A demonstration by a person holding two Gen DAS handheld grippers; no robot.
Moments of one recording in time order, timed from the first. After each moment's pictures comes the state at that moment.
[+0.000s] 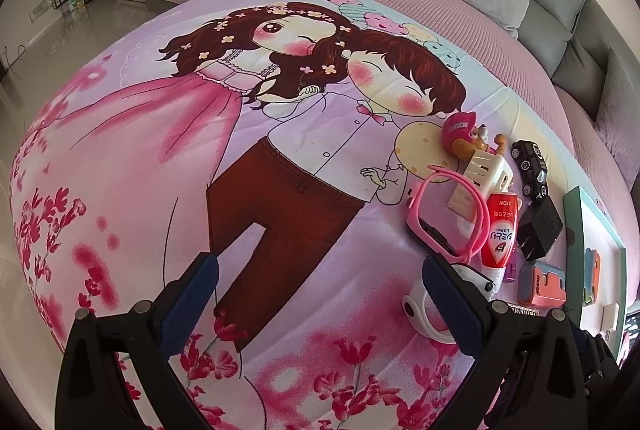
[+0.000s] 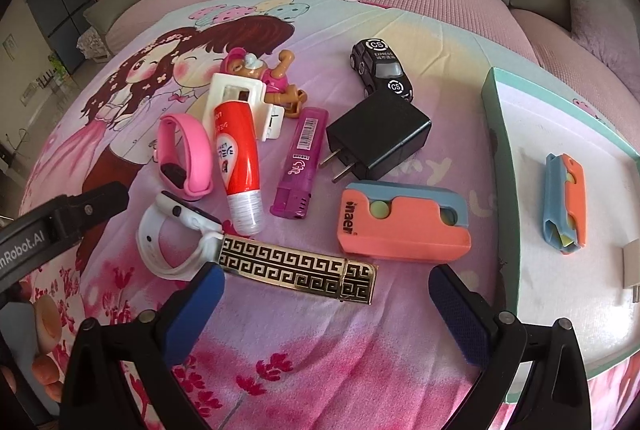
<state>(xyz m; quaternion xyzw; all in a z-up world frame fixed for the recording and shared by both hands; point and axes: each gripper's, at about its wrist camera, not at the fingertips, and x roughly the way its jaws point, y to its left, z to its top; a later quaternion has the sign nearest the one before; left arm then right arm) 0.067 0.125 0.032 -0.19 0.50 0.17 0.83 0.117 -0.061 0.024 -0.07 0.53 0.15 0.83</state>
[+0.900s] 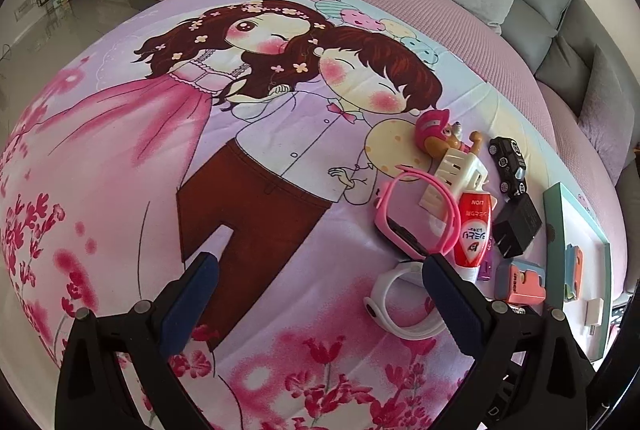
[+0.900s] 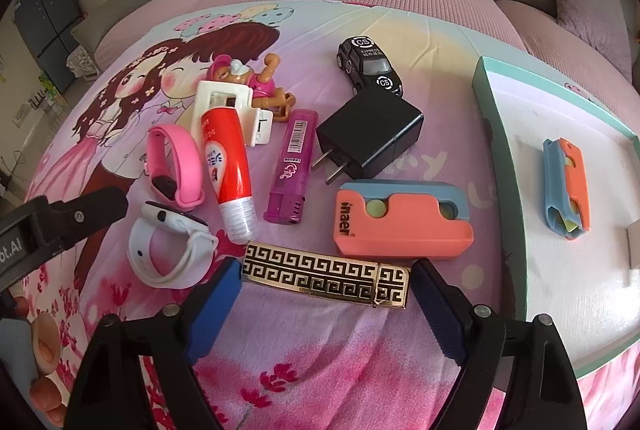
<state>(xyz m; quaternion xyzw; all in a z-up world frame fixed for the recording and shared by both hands) 0.074 0.112 0.031 -0.21 0.50 0.13 0.83 0.117 -0.068 0.021 -0.03 0.53 0.13 0.84</state>
